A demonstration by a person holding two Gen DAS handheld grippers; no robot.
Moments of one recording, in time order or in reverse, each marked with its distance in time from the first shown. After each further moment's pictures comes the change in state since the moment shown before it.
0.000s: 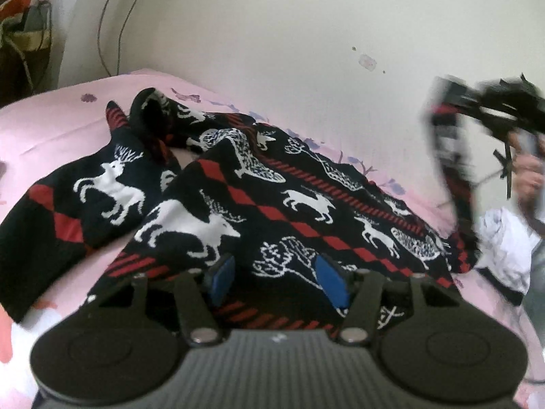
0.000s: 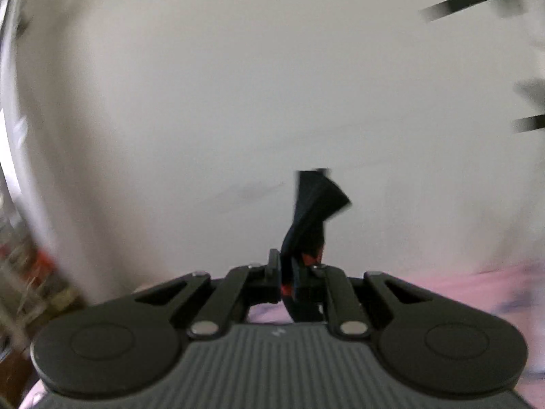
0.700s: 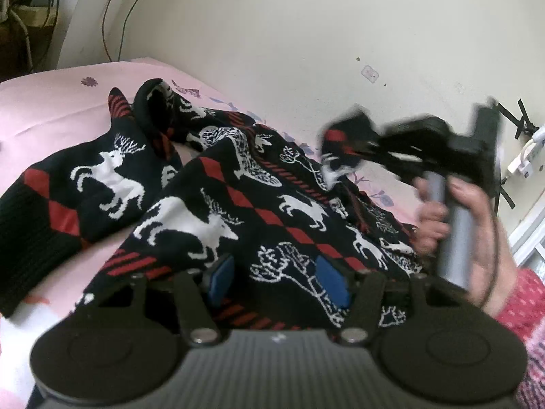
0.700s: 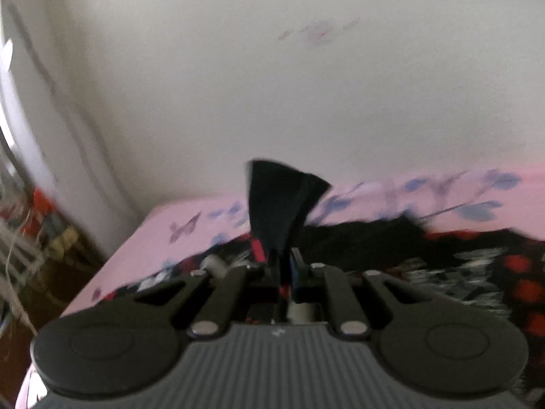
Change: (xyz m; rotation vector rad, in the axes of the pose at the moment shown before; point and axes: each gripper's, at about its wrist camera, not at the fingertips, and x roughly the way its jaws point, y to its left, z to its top) left arm 0.002 0.011 0.002 -0.069 -0.004 -0.058; right arm 0.048 0.012 -0.078 0.111 0.127 -0.081
